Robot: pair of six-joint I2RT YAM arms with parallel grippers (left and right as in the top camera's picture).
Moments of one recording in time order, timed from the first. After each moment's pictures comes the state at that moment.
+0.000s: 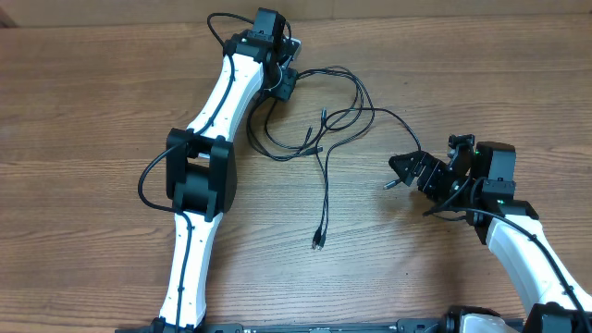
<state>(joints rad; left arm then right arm) -0.29 2.55 2.33 -0.96 0.11 0.09 -0.11 1.32 0.60 -0.21 -0.61 0.49</state>
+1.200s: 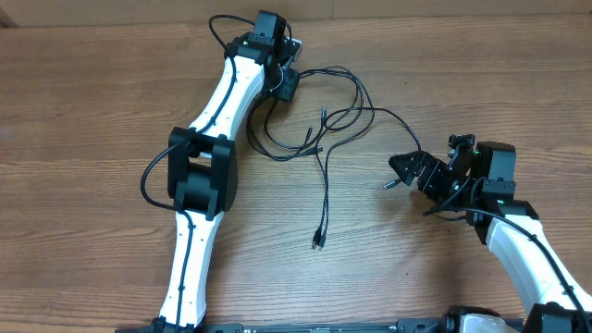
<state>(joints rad) -0.29 2.57 2.32 -0.91 0.12 0.09 -0.11 1.32 0.60 -0.21 -0.61 0.49</state>
